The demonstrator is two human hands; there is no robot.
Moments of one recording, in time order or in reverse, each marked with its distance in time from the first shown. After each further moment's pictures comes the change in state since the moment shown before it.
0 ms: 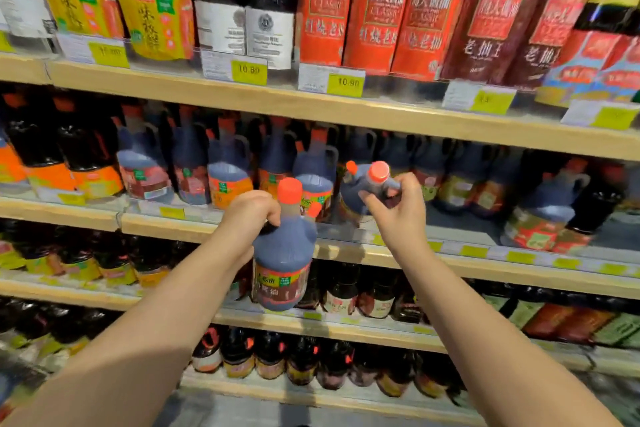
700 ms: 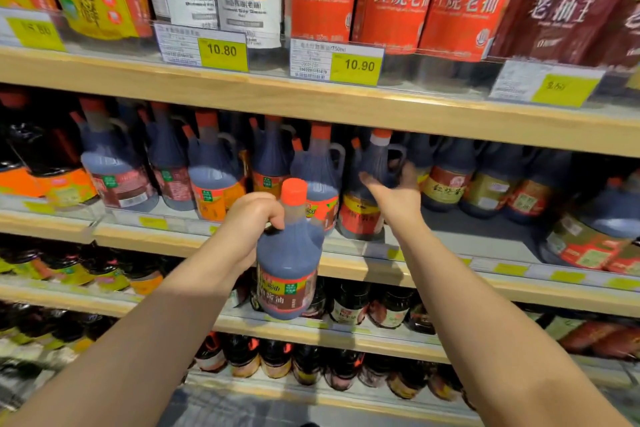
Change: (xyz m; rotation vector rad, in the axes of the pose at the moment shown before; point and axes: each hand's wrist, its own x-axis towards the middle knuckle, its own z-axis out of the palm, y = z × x) left_hand 0.062 -0.017 0.017 -0.043 -0.047 -0.110; right_hand 0.072 0.078 0.067 0.190 -0.013 0.443
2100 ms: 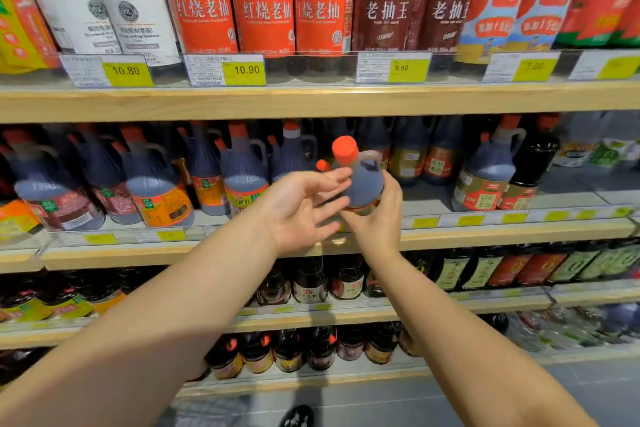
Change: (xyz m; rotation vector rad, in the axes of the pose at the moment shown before) left_hand -0.077 0.057 0.128 -0.213 -0.526 -0.483; right_hand -0.082 0.017 -0.103 -0.144 0.182 -0.228
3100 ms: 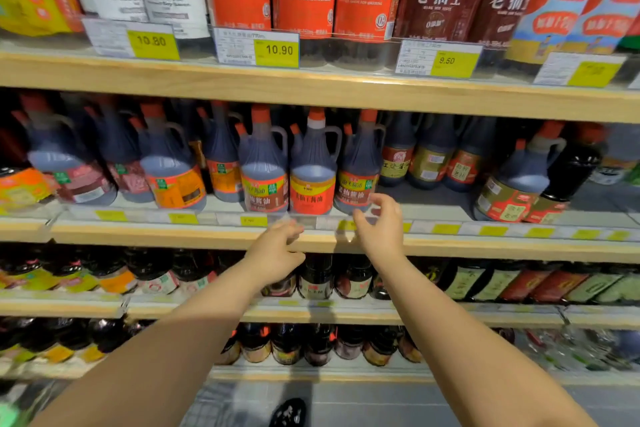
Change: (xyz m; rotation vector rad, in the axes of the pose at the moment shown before) left_hand 0.057 -0.094 -0.116 1.082 0.367 0.191; right_hand -0.005 0.023 0.025 -0.170 -0.205 0.200
